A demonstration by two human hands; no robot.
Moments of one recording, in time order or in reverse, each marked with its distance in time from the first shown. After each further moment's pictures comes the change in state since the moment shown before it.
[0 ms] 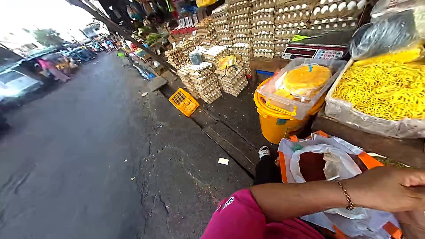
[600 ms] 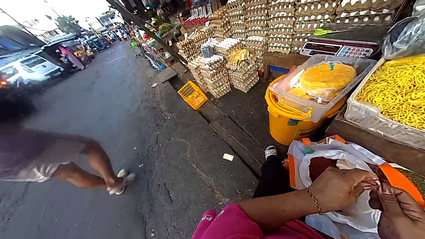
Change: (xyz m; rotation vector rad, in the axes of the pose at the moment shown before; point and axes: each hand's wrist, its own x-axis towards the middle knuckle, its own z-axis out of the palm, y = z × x) left_hand -0.058 -0.079 -0.037 0.526 0.339 0.132; right_hand -0.014 0.018 0.067 -0.318 0.064 -0.025
